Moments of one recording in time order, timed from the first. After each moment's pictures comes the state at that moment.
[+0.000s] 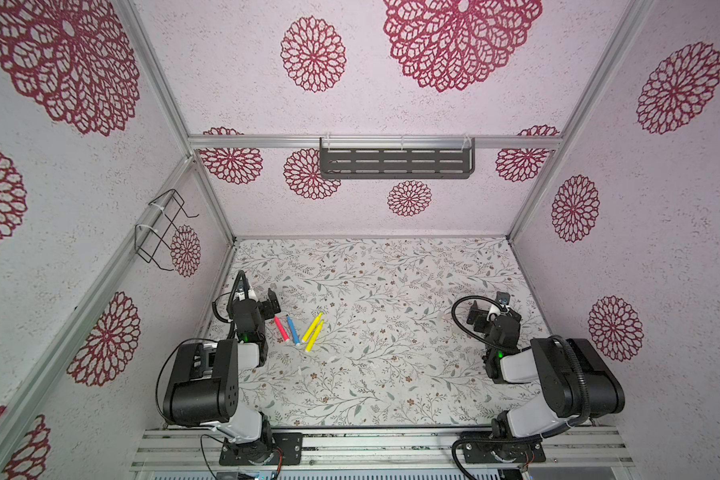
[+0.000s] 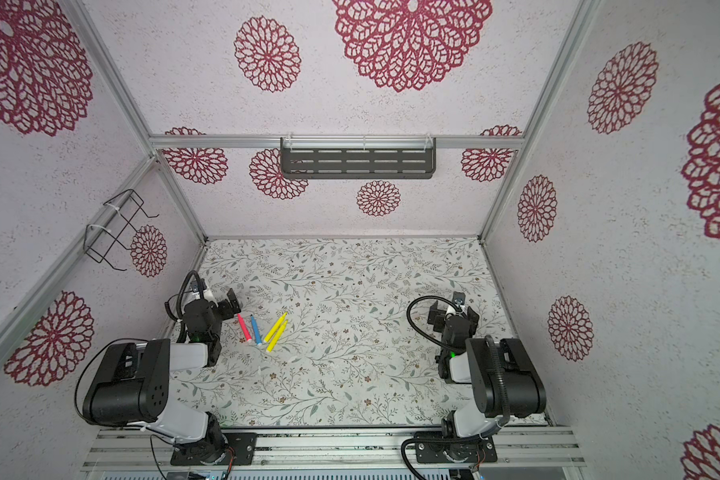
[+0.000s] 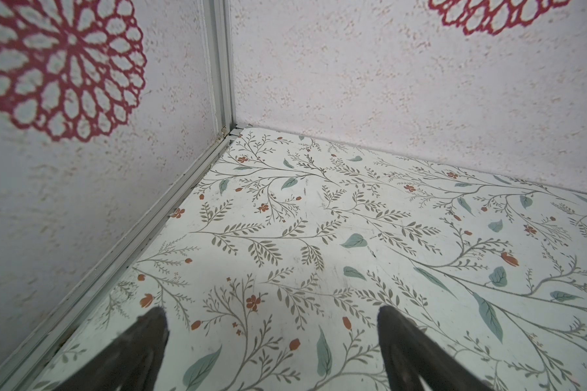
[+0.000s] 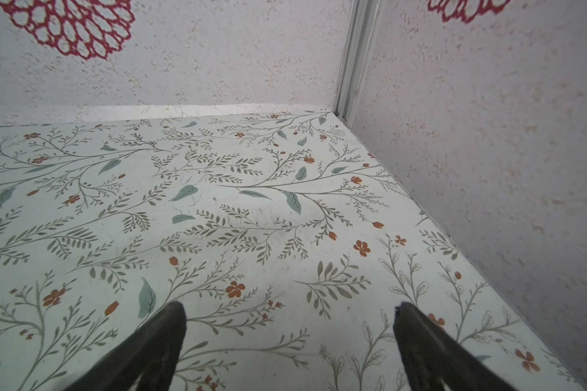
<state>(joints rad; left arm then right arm) 0.12 1.56 0.43 0.85 -0.19 -0.08 0.03 1.56 0.25 1.06 0.28 0.02</state>
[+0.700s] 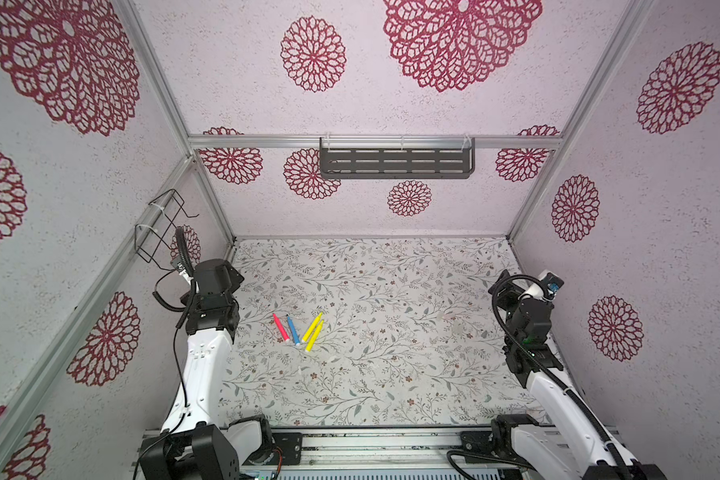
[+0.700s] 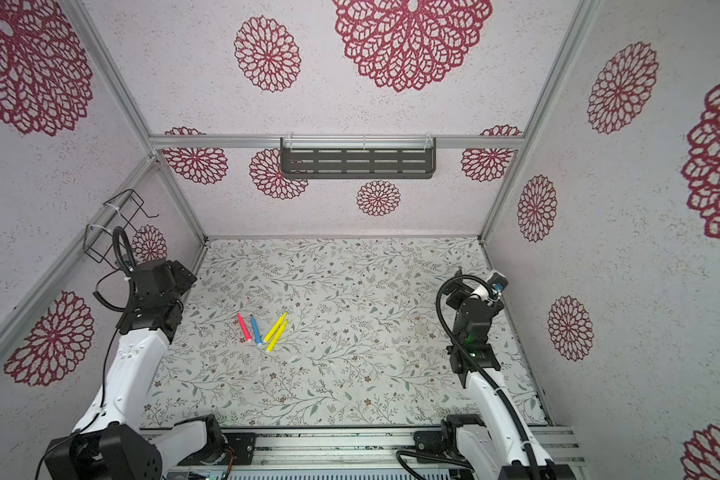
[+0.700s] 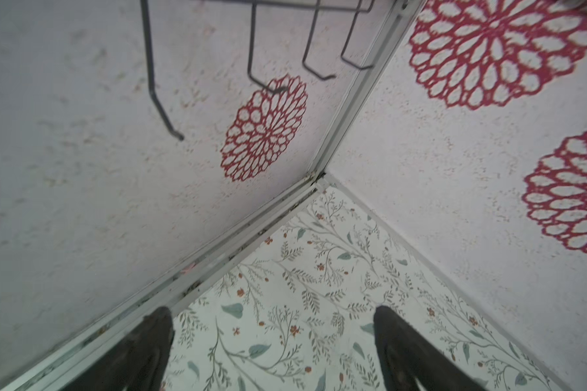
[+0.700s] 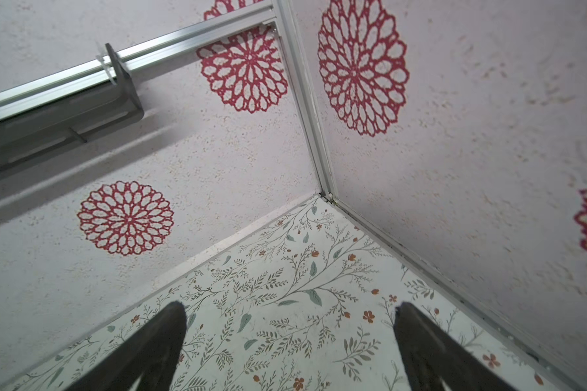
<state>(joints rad) 0.20 1.15 0.98 -0.35 -0.40 -0.51 0.07 0.87 0.53 0.21 0.42 0.45</state>
